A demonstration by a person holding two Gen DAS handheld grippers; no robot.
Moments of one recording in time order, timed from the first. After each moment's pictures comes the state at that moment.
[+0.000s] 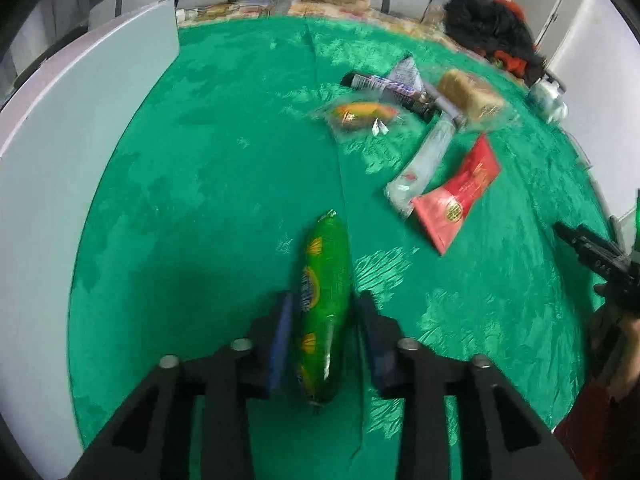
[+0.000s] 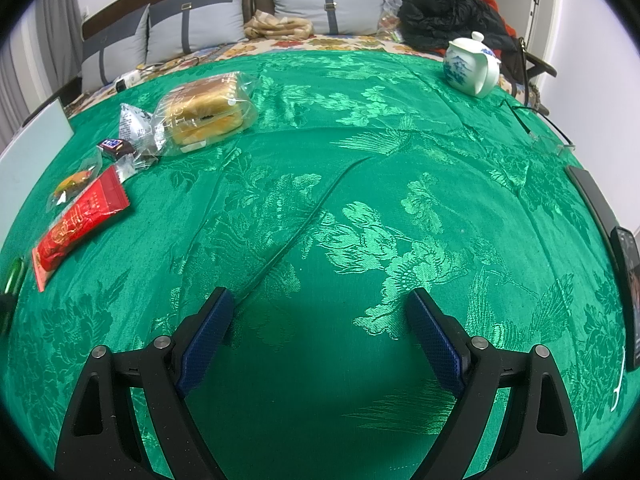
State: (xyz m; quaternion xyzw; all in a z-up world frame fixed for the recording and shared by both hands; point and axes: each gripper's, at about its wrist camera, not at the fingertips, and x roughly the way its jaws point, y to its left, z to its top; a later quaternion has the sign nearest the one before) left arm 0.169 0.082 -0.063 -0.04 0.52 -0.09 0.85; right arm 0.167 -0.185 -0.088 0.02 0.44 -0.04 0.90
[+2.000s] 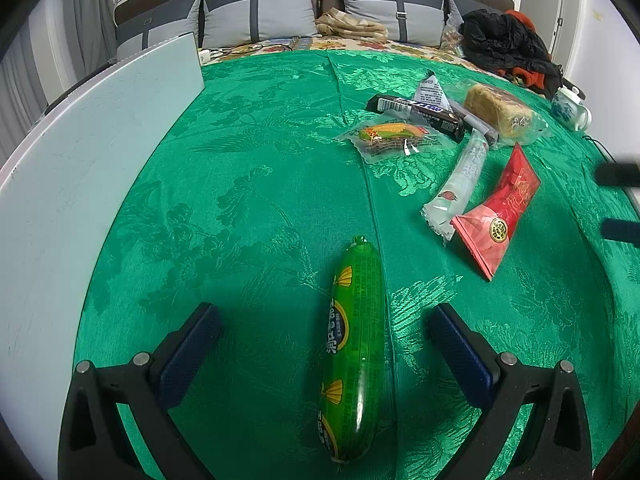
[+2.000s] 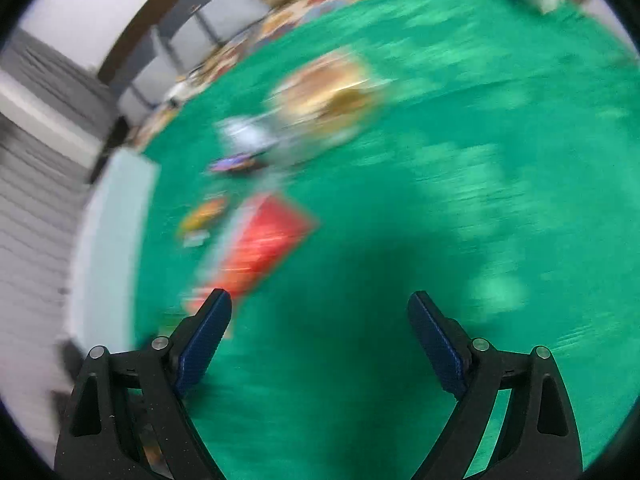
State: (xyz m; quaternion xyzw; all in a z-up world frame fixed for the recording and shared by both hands) left arm 0.171 0.076 -0.082 0.01 0.46 -0.03 0.89; right arm 0.209 -0.113 -0.052 0.25 0.53 0.10 0.81
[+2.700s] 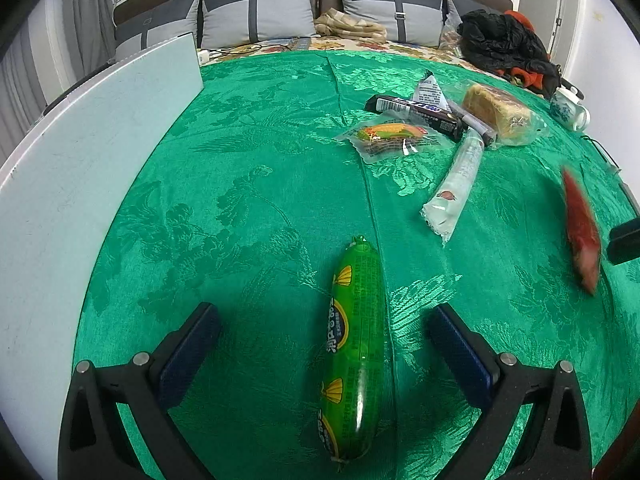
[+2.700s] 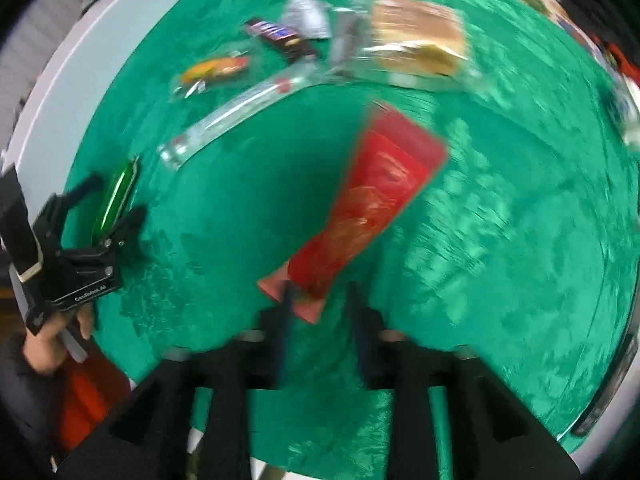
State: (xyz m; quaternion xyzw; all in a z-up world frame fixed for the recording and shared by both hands) left arm 0.171 0.076 -0.082 0.01 0.46 -0.03 0.89; right arm 0.219 -0.088 -0.041 -0.04 0.65 0.15 0.74
